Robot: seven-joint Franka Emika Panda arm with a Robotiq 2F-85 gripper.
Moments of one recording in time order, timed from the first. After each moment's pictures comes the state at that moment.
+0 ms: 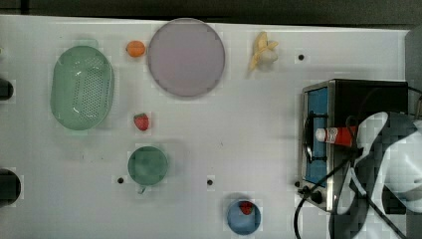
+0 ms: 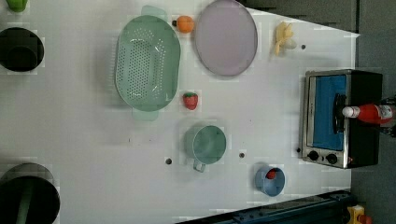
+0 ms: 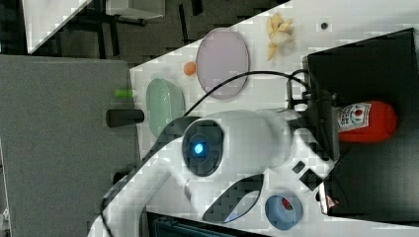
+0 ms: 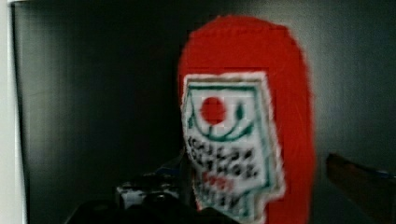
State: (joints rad) arm -0.13 0.37 -0.61 -1.86 0.16 0.62 0.09
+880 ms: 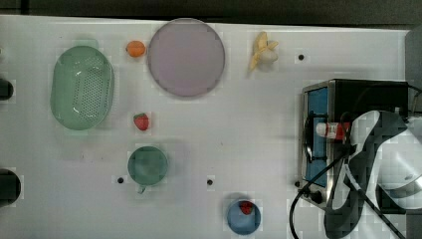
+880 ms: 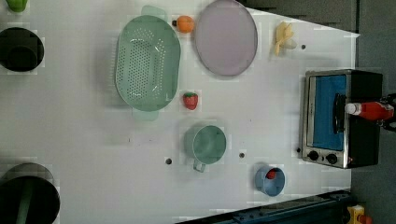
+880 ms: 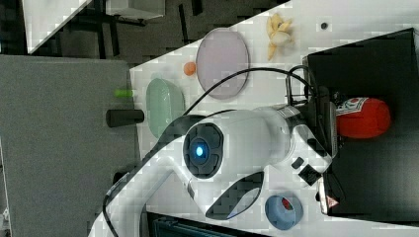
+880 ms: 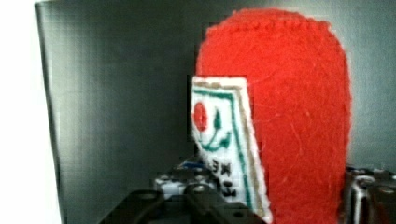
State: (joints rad) arm -0.12 0.36 -0.60 -1.89 0.21 0.71 0.09
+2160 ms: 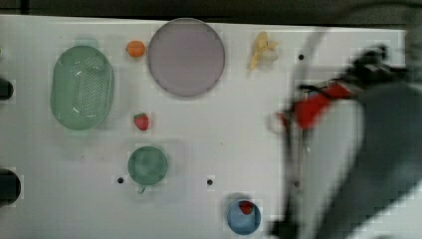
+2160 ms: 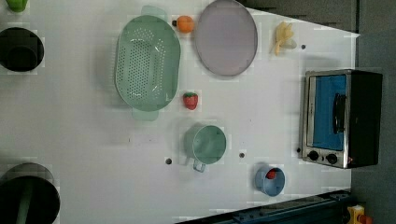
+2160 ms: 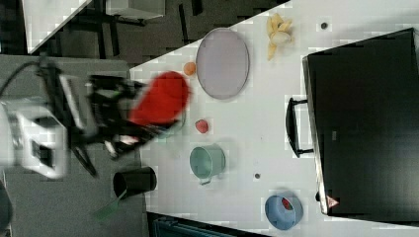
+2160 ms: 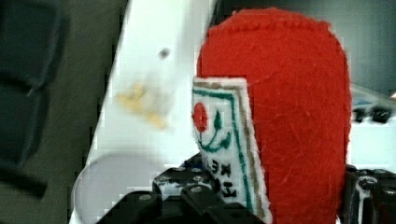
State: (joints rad) arm 0.04 0.05 -0.40 -1.49 0.06 0.06 0.08
